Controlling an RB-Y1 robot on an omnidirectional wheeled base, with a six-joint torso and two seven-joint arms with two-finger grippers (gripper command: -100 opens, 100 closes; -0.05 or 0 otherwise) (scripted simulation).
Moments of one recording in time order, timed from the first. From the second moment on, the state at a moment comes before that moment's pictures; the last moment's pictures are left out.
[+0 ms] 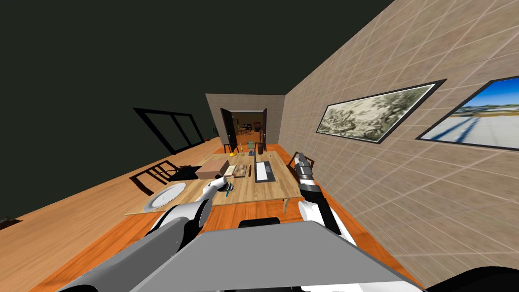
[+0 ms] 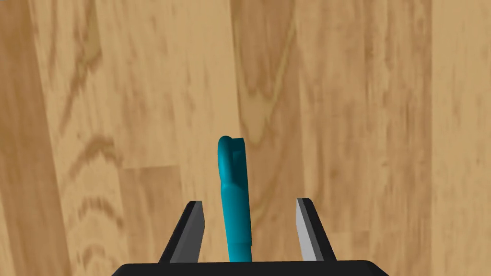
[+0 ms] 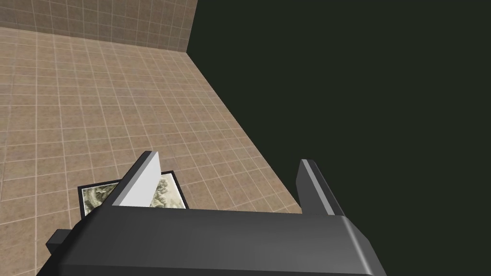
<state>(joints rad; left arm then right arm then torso) -0.59 0.31 0.24 -0.47 0.36 0.84 1.20 0.48 -0.01 -0.01 -2.25 0.01 -0.35 0.14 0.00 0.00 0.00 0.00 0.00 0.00</state>
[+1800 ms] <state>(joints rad) -0.65 0.23 0.17 -0.53 0.28 0.90 1.32 0.48 -0.01 -0.01 -2.25 0.01 -0.35 0.14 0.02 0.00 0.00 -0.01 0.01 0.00</state>
